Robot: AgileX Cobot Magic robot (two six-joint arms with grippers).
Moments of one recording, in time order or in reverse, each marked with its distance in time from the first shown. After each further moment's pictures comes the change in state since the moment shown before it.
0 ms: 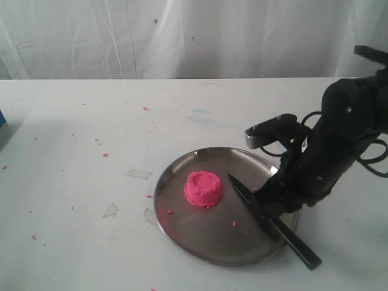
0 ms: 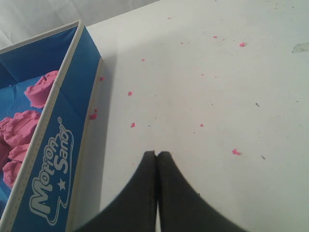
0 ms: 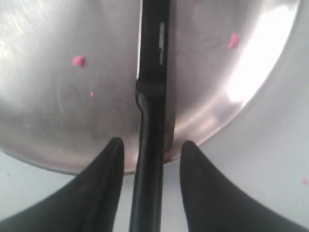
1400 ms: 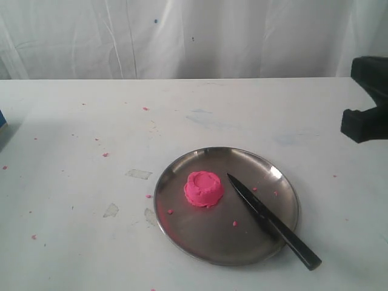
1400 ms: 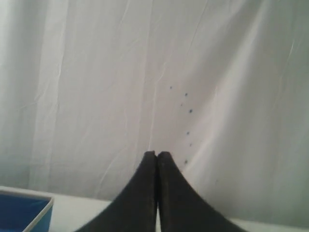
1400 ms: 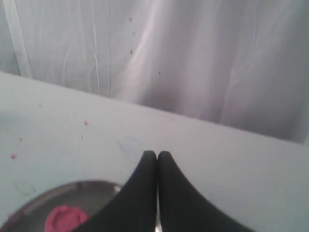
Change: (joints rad) left arm 0.000 0.000 0.000 -0.247 -0.740 -0.286; right arm -0.047 -0.852 0.364 -0.274 -0.678 0.253
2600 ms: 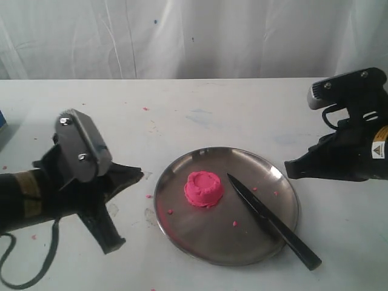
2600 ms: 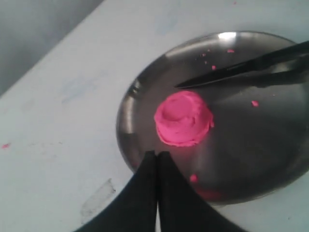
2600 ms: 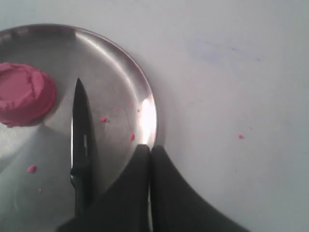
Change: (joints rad) left arm -0.528 1.327 -0.470 0.608 -0.068 0.155; right arm 0.000 0.456 -0.087 -0.097 0.242 0.166
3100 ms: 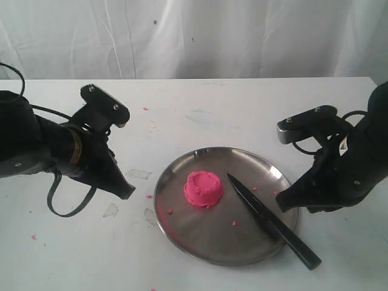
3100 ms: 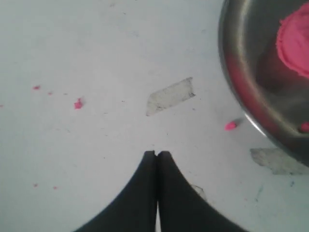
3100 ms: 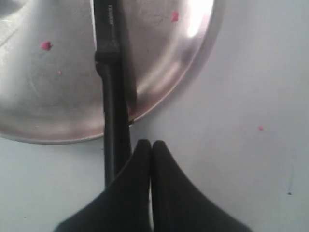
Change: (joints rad) left arm -0.017 0.197 -0.377 0.052 0.734 -0.375; right arm 0.000 0.229 -0.180 0.275 0.448 -0.304
